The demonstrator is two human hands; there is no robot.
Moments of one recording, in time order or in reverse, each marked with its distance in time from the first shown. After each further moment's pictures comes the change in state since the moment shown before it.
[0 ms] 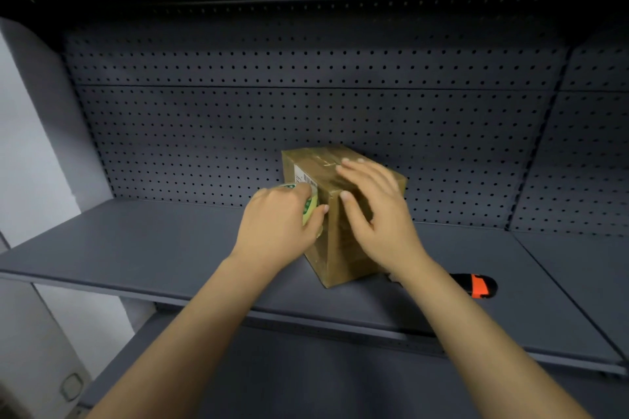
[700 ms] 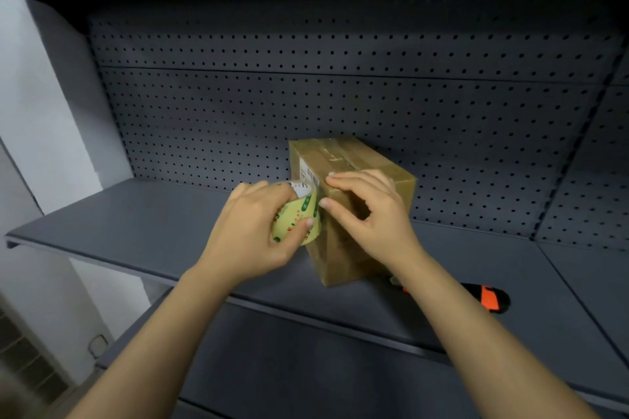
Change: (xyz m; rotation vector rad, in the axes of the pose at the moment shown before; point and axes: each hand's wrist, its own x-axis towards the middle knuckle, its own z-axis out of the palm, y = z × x) left_hand -0.024 -0.015 -0.001 -0.133 0.078 0.078; right_hand 0.006 0.025 0.016 0.167 -0.023 -0.103
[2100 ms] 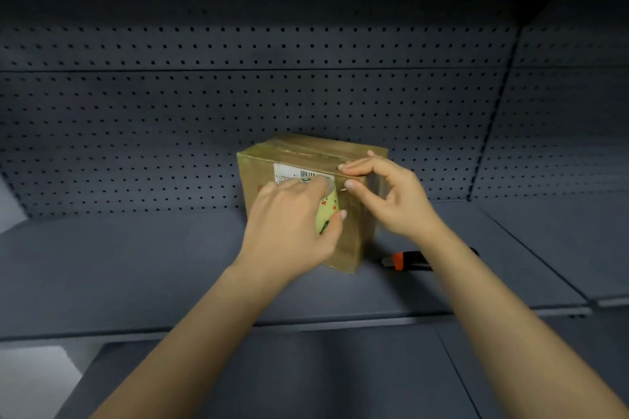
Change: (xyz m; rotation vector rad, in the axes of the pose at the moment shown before) left_hand 0.025 0.009 0.017 -0.150 -0.024 0.126; right_hand -0.001 0.003 -0.024 0.021 0.037 0.185
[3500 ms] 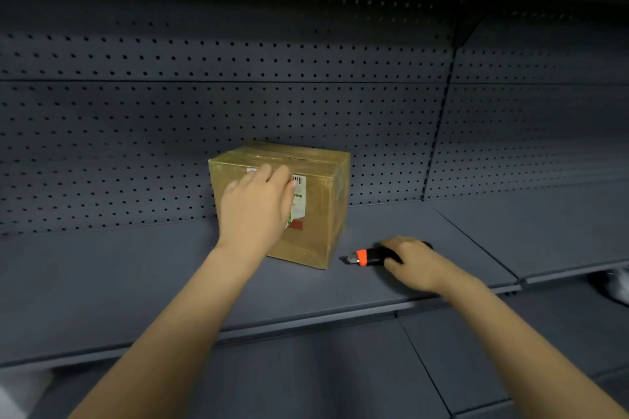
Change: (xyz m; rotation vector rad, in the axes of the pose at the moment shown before) left_hand 0.021 -0.028 0.034 0.220 0.164 0.019; right_hand -0.100 0.024 -0.063 -0.657 -0.617 0.755
